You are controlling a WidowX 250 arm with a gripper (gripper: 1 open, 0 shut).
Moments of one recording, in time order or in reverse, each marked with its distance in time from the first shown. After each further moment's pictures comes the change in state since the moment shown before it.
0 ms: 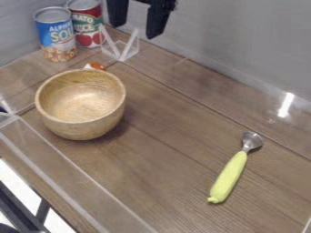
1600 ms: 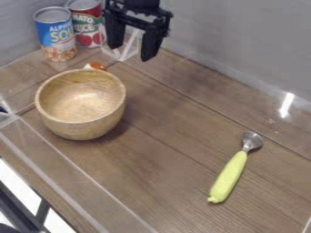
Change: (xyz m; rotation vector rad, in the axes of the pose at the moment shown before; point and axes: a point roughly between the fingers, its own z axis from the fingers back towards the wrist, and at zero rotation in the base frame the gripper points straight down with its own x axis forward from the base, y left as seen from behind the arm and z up) arm 0.009 0.013 -0.033 0.016 0.026 -0.008
